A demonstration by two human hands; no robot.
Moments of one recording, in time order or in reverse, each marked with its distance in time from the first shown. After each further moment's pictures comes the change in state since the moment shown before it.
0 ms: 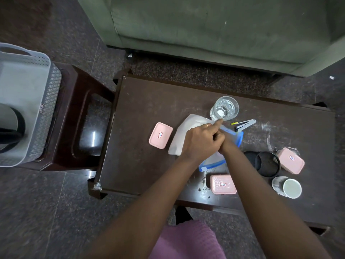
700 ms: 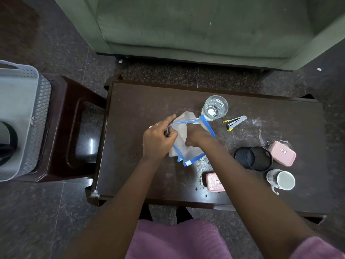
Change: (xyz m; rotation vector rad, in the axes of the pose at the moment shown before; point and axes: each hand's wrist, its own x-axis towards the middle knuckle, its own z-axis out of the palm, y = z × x) left_hand -0.009 -0.061 -0.039 -0.009 0.059 -0.210; right_hand 0.020 -0.022 0.011 -0.497 -0.207 0.039
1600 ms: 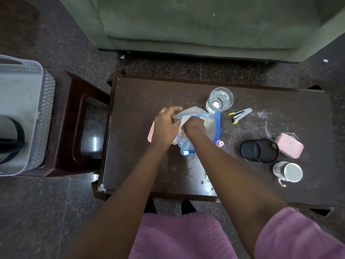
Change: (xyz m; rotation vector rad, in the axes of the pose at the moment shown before) left_hand 0.018 0.004 0.001 -0.078 -0.203 -0.189; right_hand 0.010 -0.032 0.020 0.651 0.231 0.454
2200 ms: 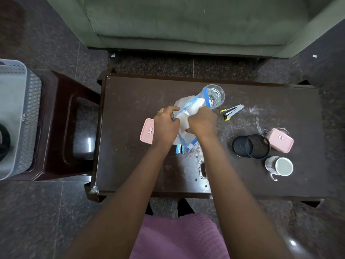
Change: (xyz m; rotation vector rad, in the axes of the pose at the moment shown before) left_hand -0.001 0.006 0.026 0.025 0.023 -0.104; right_hand -0.031 0.011 -0.053 0.132 0.154 -0.167
